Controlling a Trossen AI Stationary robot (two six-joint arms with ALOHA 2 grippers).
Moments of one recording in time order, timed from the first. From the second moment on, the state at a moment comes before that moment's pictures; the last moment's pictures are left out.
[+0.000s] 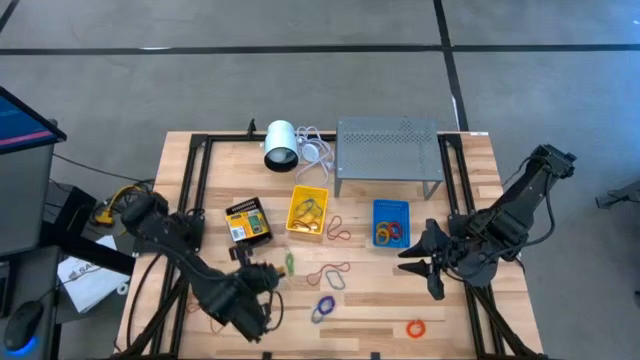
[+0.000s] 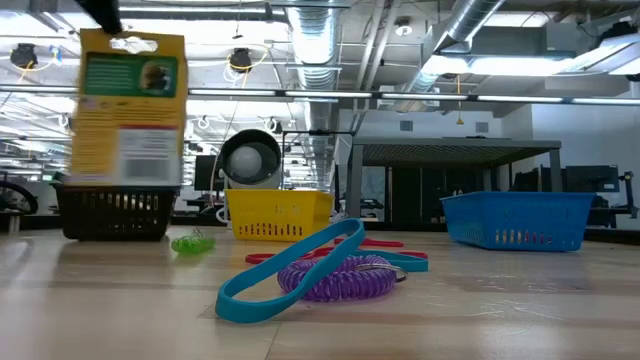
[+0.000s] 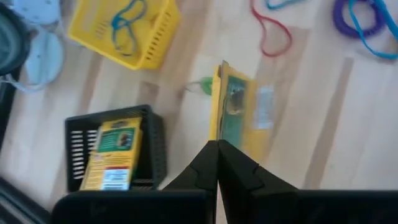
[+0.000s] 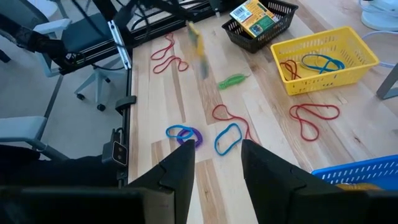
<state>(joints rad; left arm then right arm) -0.73 1.80 1.58 -1.42 -0.58 -1.00 0.82 1.07 1.02 -0.68 0.66 0.86</state>
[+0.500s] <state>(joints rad) -0.60 1.71 1.55 -1.57 -0.62 -0.96 0.82 1.07 1.02 -0.69 0.65 0.84</state>
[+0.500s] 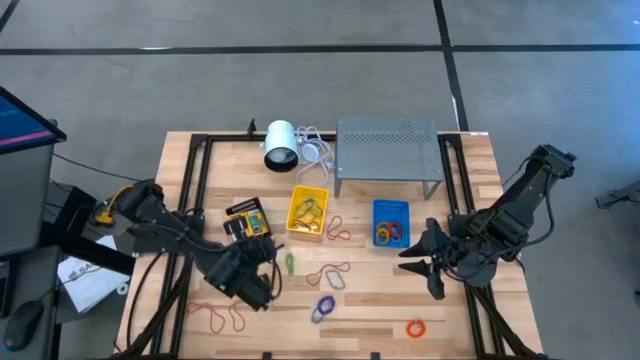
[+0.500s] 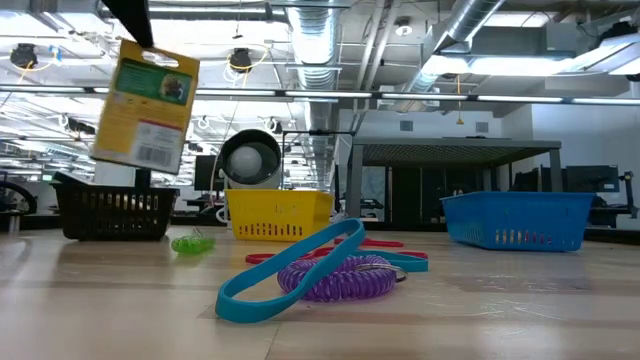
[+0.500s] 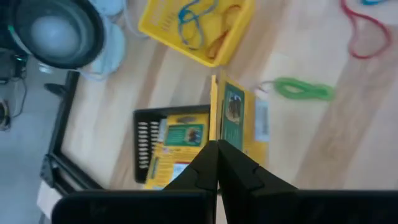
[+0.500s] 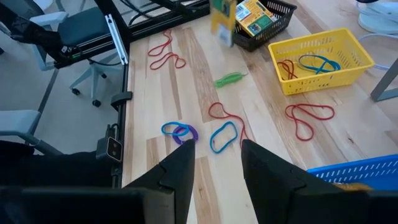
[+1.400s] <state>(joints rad) -0.37 1.31 1.17 -1.55 -0.66 -0.94 0.82 1.07 1.02 -0.75 0.66 0.83</state>
